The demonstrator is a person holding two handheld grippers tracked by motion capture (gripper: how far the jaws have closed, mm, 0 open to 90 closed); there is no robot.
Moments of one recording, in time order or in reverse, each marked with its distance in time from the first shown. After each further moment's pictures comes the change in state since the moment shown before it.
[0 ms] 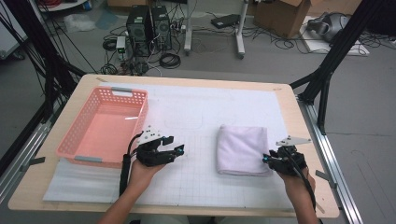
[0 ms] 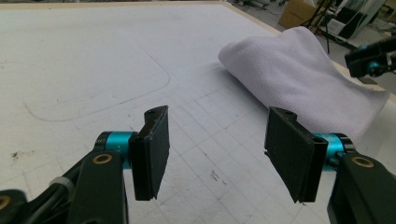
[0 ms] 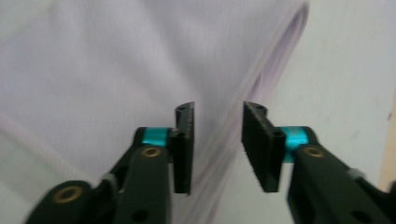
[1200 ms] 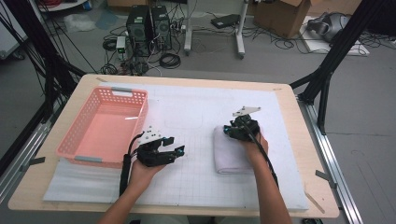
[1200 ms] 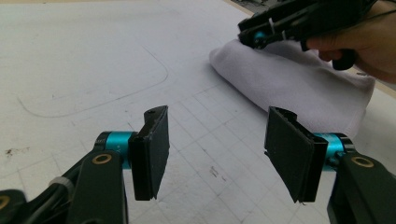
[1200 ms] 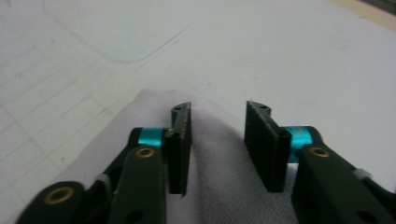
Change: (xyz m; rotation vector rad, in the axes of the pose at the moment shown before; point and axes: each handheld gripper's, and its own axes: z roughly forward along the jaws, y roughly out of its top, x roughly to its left) left arm 0.000 -0.002 0.002 0.016 -0.011 0.003; right arm 0.030 0.094 0.105 -0.099 0.107 -0.118
